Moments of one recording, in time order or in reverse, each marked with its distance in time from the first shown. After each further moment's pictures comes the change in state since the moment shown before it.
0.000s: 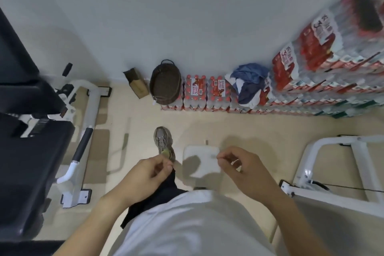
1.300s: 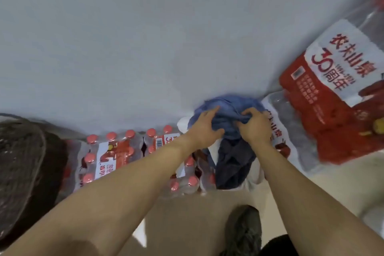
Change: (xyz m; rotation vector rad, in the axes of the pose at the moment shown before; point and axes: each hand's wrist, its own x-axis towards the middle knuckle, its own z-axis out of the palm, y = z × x) left_hand 0.916 -0.010 0.256 0.022 -0.087 0.348; right_hand 0.663 0.570 -0.176 -0.441 0.641 0.408
